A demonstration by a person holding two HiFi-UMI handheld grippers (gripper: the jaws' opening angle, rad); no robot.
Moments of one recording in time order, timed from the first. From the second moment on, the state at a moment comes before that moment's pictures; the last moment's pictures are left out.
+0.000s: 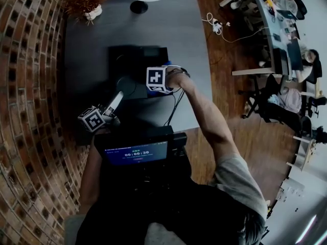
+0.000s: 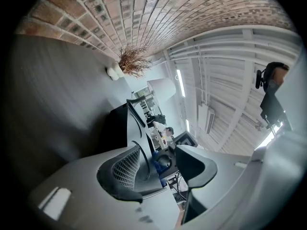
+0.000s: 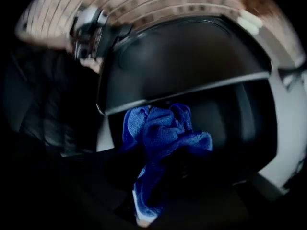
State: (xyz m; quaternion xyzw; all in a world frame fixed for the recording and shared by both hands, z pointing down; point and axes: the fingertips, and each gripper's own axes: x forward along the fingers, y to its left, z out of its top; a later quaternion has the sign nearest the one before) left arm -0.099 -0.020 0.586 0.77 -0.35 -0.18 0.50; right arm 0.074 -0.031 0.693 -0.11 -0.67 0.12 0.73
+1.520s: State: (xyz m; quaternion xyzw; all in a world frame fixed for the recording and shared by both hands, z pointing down) left arm -0.090 -0.017 0.587 0.78 -0.33 -0.18 0.51; right arm 0.100 -0.065 0.687 -0.13 -0.61 -0.11 0.78
